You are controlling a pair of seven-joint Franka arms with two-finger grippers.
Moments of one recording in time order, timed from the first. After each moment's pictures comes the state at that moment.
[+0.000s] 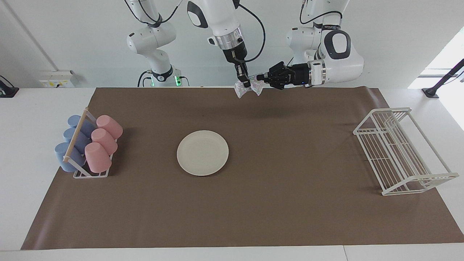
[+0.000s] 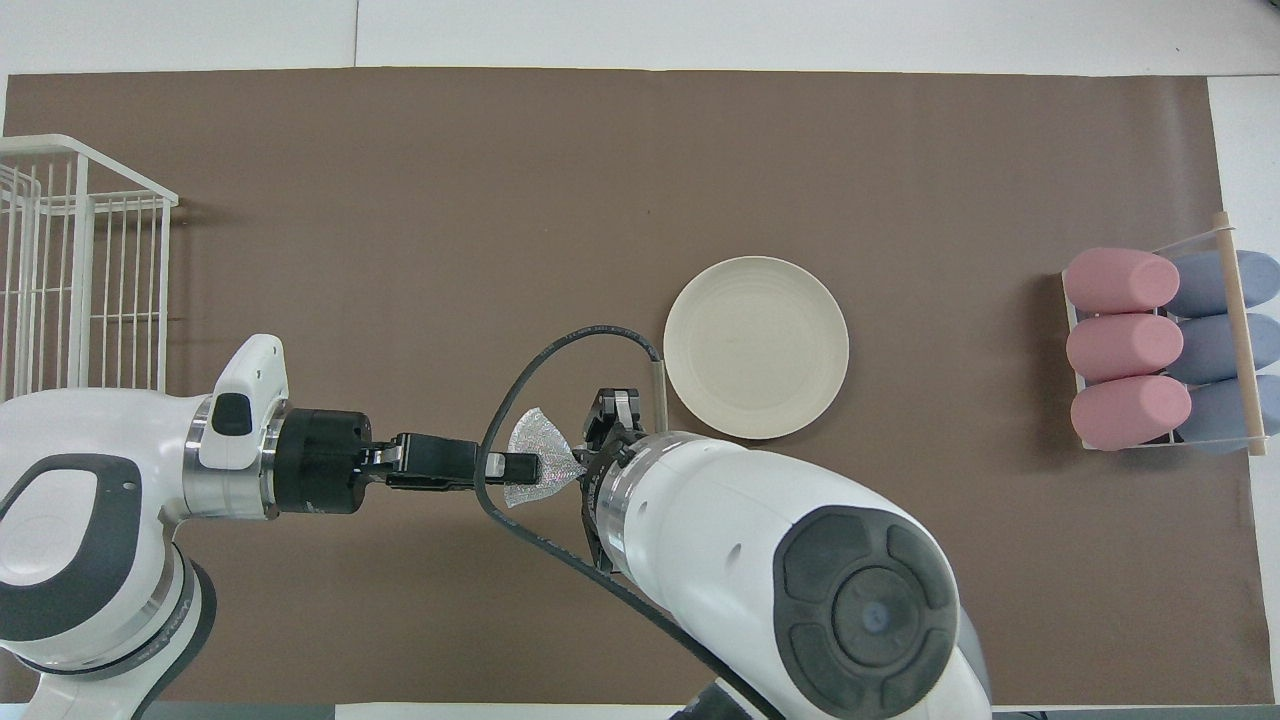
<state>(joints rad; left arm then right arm) -0.19 -0.28 -0.06 -2.37 -1.44 1.75 0.32 0.61 -0.08 0.11 -1.89 0.22 2.14 2.23</state>
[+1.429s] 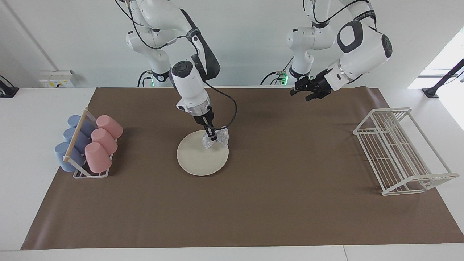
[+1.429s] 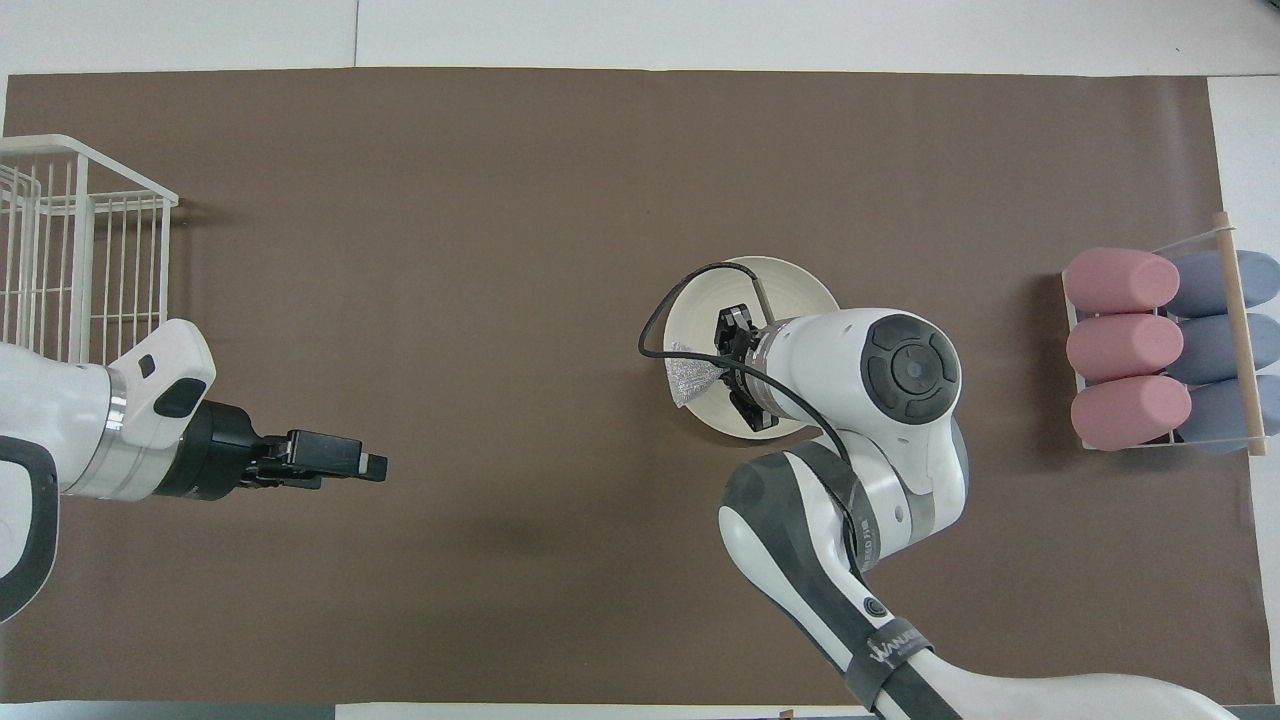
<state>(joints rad) -0.05 -0.27 -0.05 -2.24 -0.39 1.79 0.09 0.37 0.18 0.11 -2.16 0.22 2.53 1.53</state>
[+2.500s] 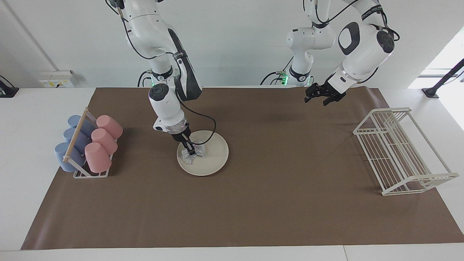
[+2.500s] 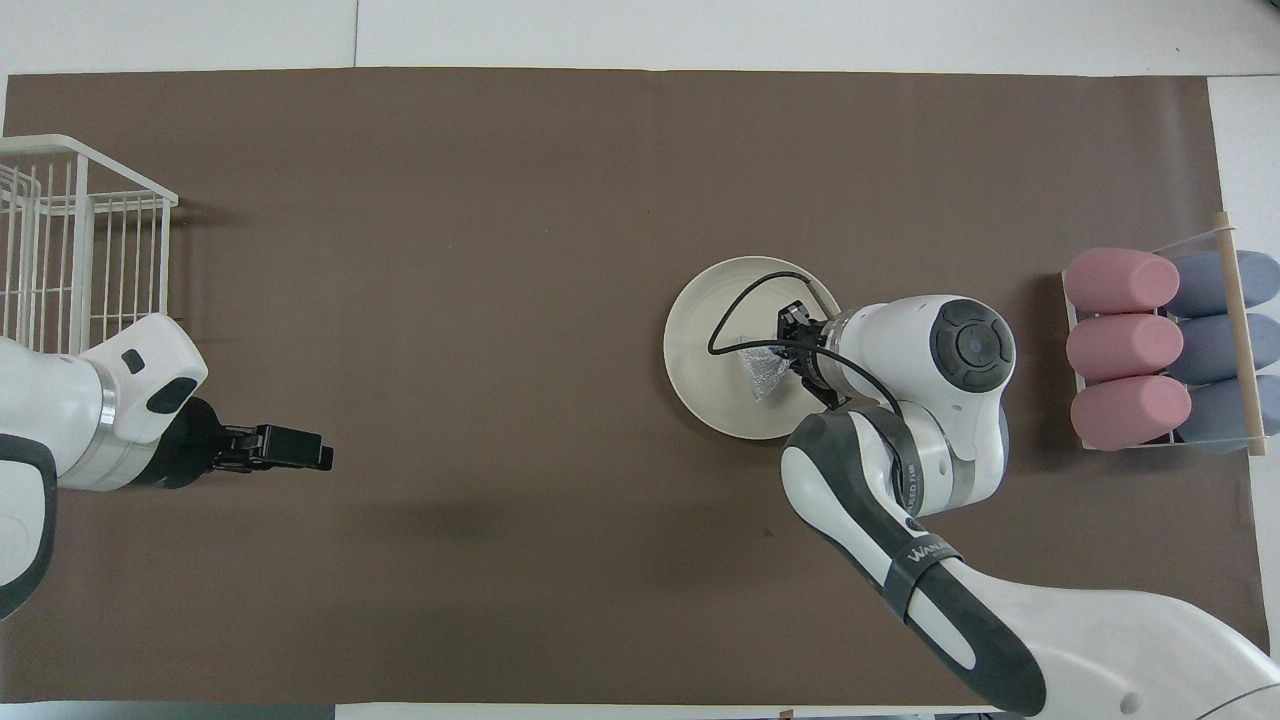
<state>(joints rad) -0.05 -0.27 -0.05 -2.24 -0.30 1.82 0.06 0.25 0.22 0.11 -2.20 0.22 2.58 1.25</state>
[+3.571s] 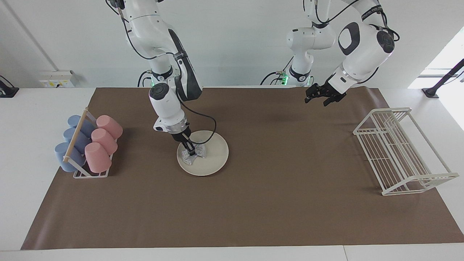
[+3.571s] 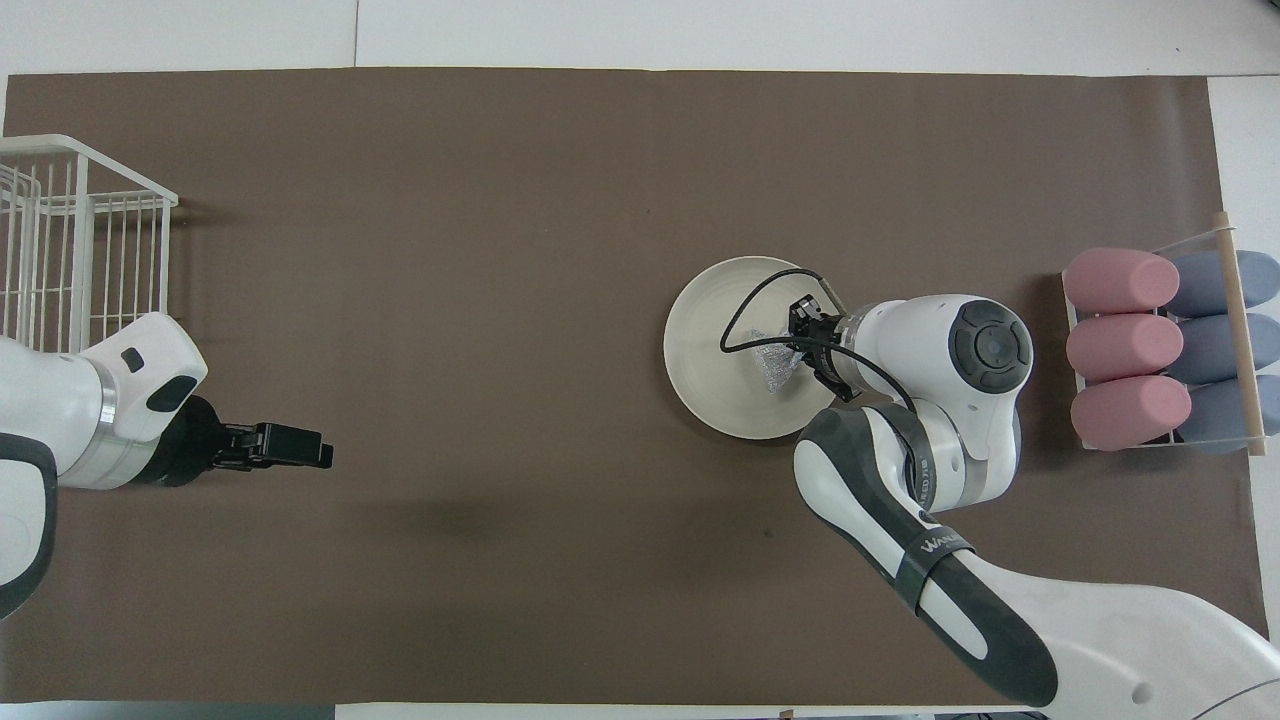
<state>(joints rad) -0.05 -0.27 -0.05 -2.24 -0.30 1.82 0.06 0.21 0.23 0.11 -2.21 0.22 2.61 1.15</state>
